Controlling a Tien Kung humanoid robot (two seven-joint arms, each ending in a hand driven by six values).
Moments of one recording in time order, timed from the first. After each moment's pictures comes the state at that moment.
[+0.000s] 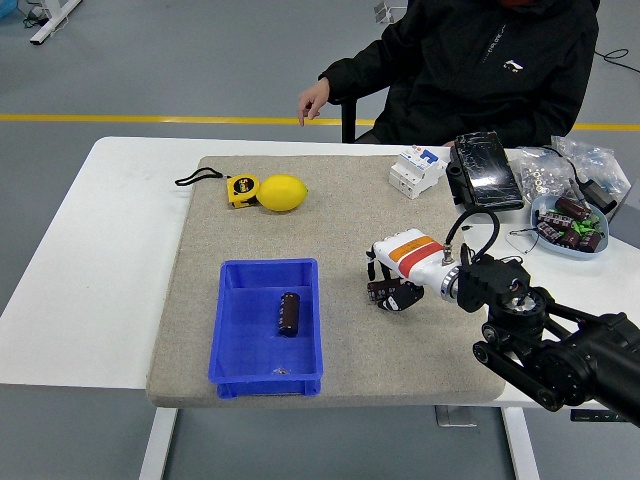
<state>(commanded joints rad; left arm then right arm) -0.21 0.08 -0.91 -0.22 1.06 0.05 0.28 0.82 -0.14 0.40 0.83 -1.99 -0.18 0.03</state>
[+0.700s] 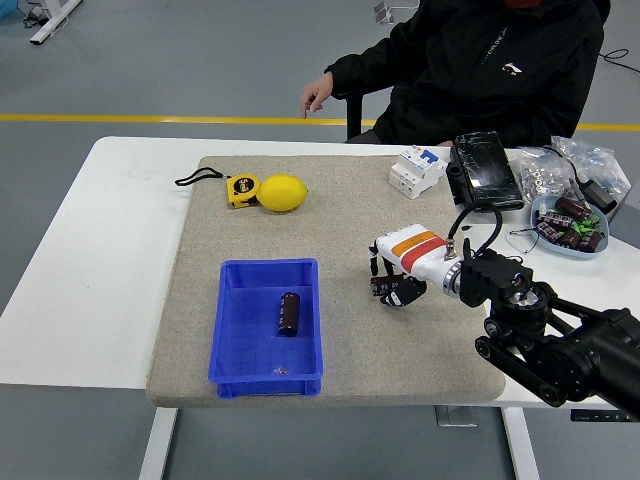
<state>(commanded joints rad) -0.21 0.08 -0.91 -0.22 1.06 0.05 0.28 0.83 -0.15 0.41 0.85 -1.99 -0.16 0.02</state>
